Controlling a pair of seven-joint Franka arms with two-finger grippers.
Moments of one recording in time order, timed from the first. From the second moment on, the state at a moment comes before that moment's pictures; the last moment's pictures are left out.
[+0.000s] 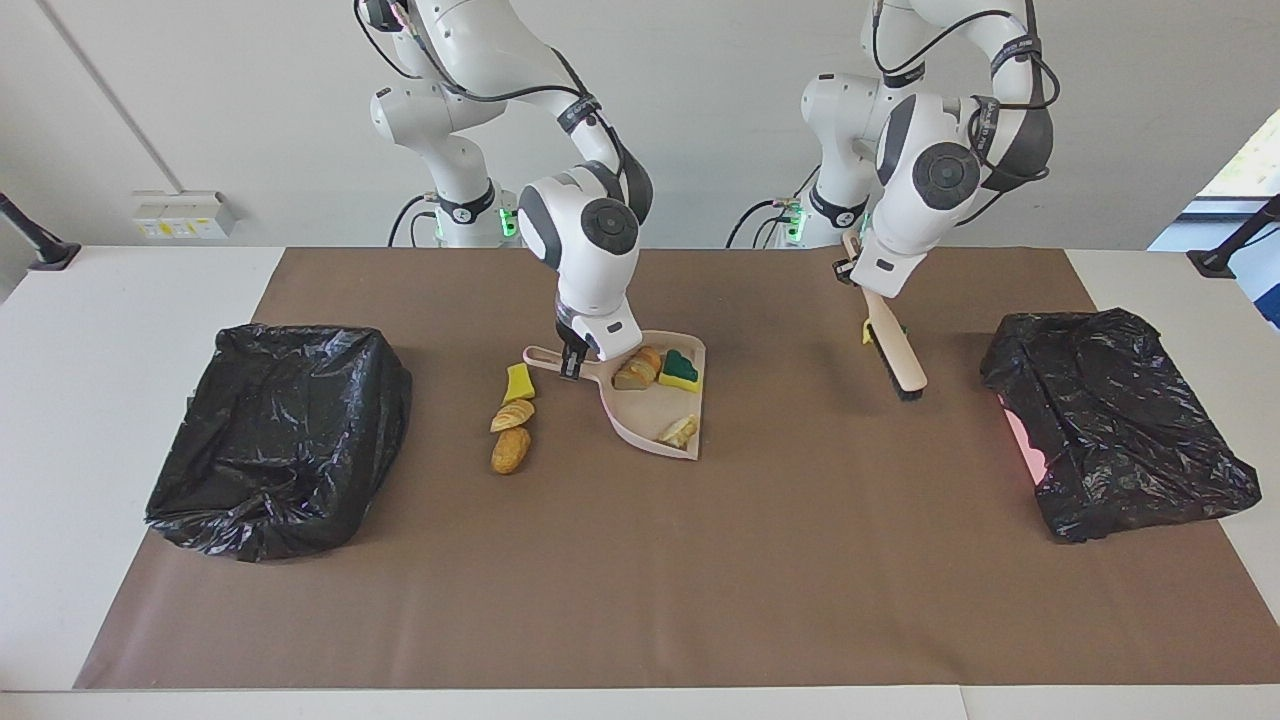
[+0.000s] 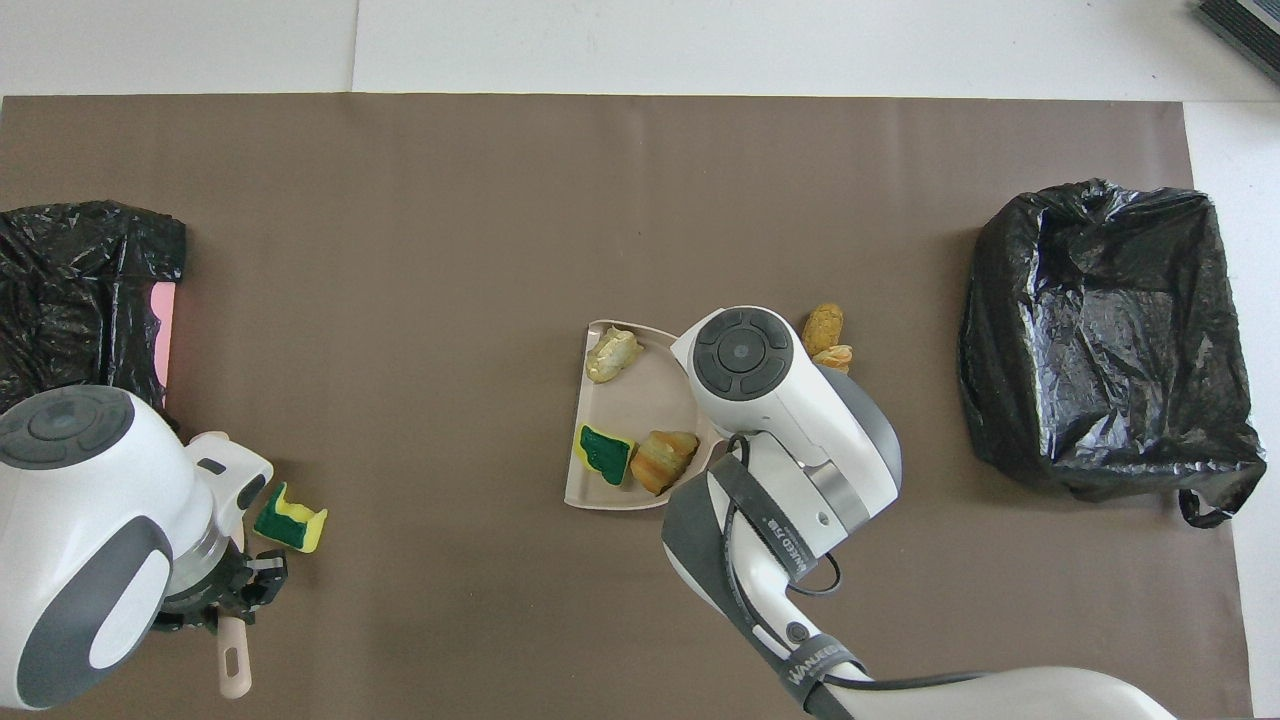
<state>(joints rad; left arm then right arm) -0.27 -0.31 0.07 -2.37 0.11 1.54 -0.51 0.48 0.26 0.04 -1.91 -0.16 1.96 -0.80</state>
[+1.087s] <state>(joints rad) -0.23 -0.35 0.06 -2.60 0.03 1.93 -0.53 0.48 0.26 0.04 -1.91 -0.16 1.96 -0.80</state>
